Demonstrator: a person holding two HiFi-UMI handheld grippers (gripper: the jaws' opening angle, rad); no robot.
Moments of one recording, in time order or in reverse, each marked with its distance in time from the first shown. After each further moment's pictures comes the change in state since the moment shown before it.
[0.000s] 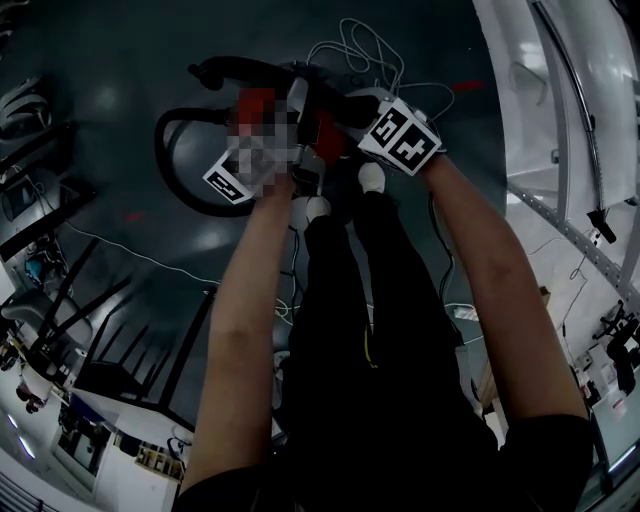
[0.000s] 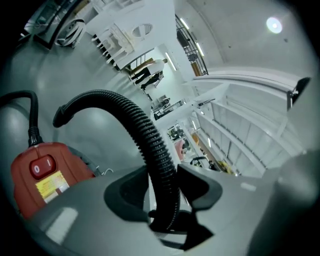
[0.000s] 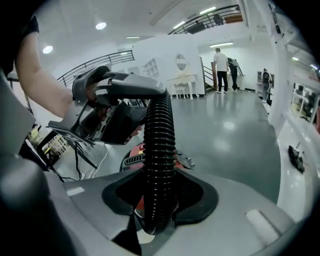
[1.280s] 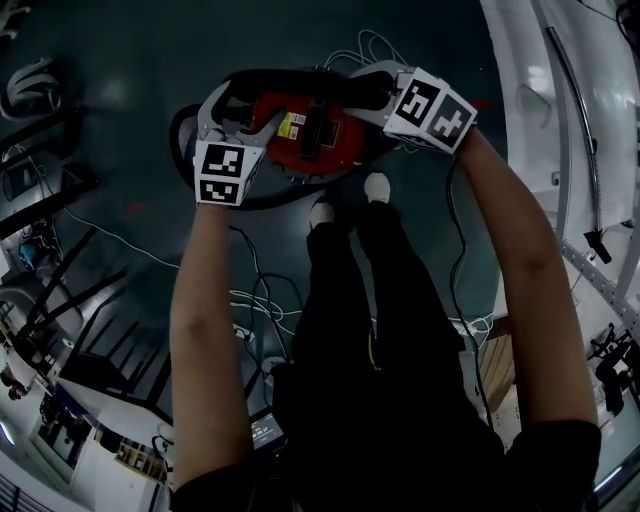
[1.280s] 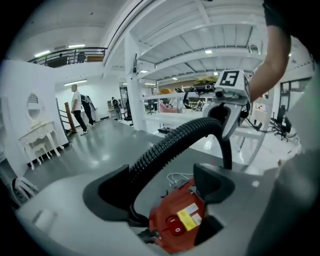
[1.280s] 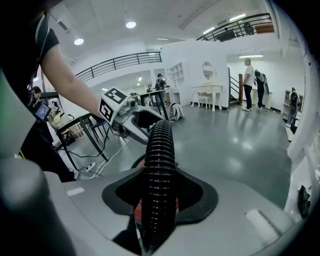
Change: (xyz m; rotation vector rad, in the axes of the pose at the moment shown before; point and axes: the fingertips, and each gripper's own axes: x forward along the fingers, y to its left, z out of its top) left arm -0.055 0.046 0.057 1.214 0.279 0.170; right arm -0.031 0.002 0.087 -0.258 -0.041 0.143
